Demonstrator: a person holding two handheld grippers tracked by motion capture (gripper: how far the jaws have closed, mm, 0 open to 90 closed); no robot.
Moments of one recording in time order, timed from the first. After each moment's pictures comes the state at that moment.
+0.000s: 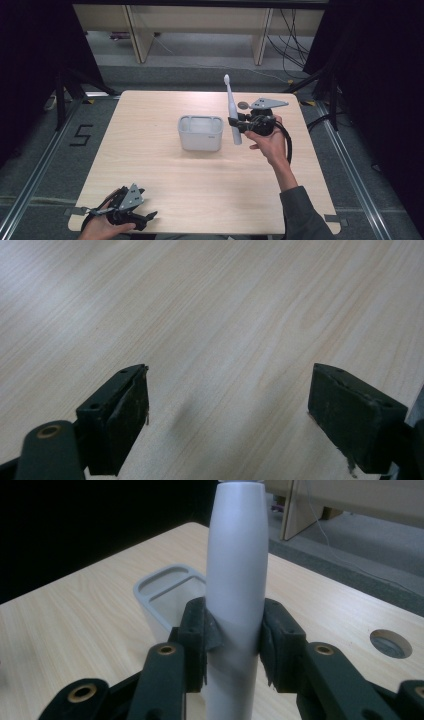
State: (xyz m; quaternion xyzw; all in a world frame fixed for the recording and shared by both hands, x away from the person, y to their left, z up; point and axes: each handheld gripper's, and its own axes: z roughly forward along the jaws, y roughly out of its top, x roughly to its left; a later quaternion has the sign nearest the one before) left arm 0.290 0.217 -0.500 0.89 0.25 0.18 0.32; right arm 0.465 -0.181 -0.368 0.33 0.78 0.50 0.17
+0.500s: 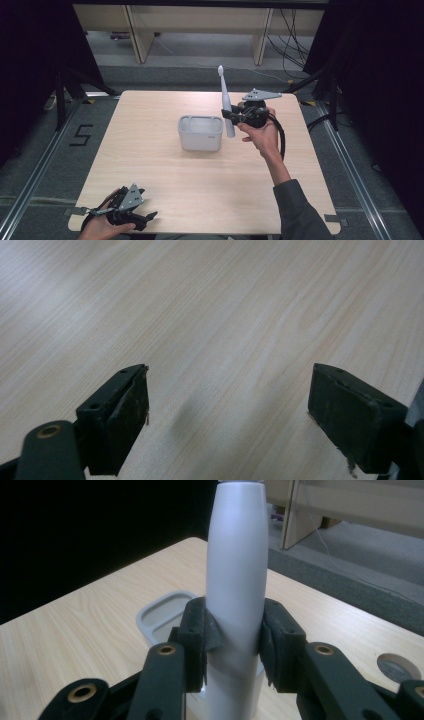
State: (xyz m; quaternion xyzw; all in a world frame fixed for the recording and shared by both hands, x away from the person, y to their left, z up) left arm 0.290 0.217 -0.500 0.89 0.26 0.18 0.32; right arm 0.476 -0.160 -0.353 0.34 0.77 0.51 0.17
